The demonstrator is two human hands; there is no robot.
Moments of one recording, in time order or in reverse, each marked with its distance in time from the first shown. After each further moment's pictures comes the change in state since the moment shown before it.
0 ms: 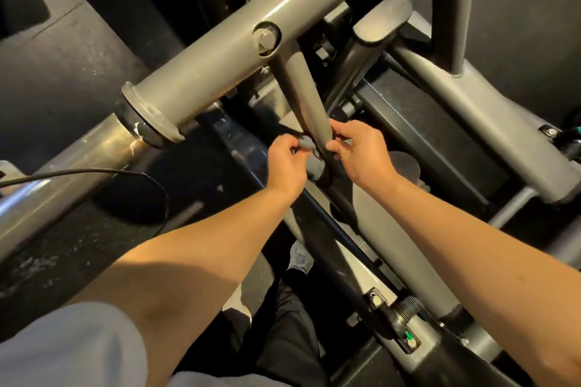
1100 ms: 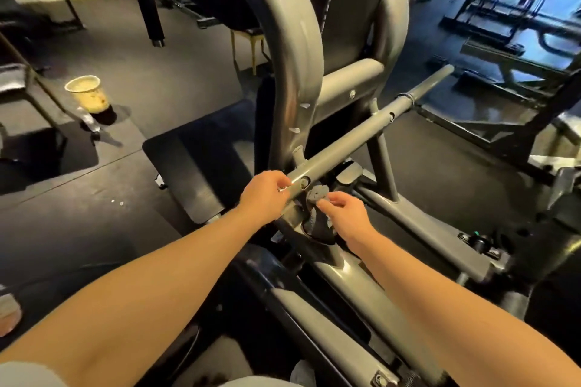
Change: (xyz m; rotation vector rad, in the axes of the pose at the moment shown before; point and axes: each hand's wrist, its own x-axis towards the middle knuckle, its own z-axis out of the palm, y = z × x) left_hand -0.066 0.190 -0.210 0.562 -0.083 0.459; right_hand -0.105 -0.220 -0.076 0.567 0.236 0.165
